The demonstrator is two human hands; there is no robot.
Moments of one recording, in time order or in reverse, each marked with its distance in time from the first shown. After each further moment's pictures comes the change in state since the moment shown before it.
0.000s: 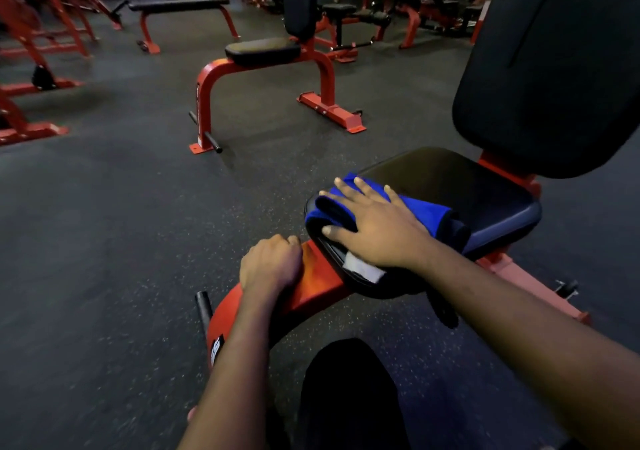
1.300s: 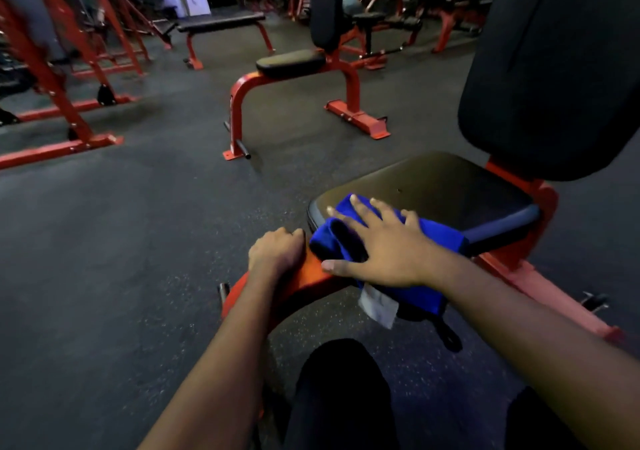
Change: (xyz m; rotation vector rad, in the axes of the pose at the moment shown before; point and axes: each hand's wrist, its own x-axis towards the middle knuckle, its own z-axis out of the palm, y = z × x) left_hand -0.006 0.013 -0.008 0.087 -0.039 -0.035; right_hand -0.060 0.006 -0.030 0.029 -0.241 -0.060
